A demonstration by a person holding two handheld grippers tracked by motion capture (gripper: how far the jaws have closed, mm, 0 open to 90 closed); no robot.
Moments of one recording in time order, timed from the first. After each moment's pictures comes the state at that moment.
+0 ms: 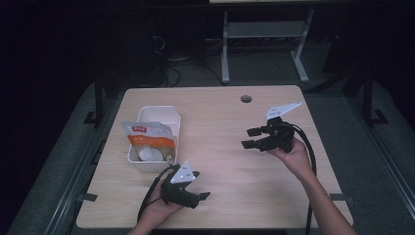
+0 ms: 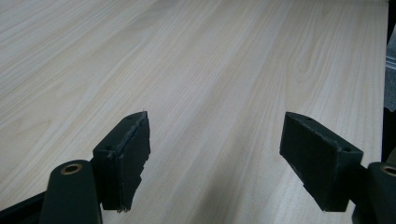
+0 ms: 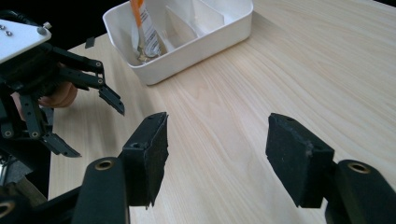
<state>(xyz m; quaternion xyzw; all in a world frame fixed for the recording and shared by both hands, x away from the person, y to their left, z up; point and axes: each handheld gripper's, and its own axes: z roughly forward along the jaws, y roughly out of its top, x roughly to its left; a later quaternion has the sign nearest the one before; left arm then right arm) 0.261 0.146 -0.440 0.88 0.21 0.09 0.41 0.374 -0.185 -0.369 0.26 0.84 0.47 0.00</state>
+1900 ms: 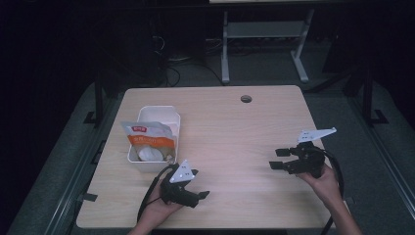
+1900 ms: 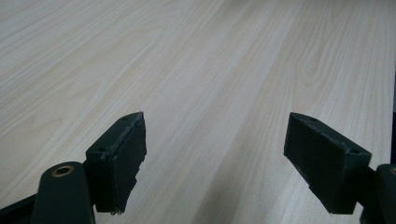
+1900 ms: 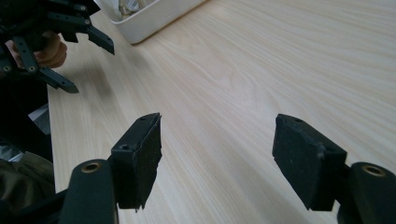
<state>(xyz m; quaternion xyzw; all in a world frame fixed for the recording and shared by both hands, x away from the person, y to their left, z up) 0.261 0.148 -0.439 0.88 0.22 0.10 0.41 0.321 -0.261 -0.413 0.33 0.82 0.47 0.00</state>
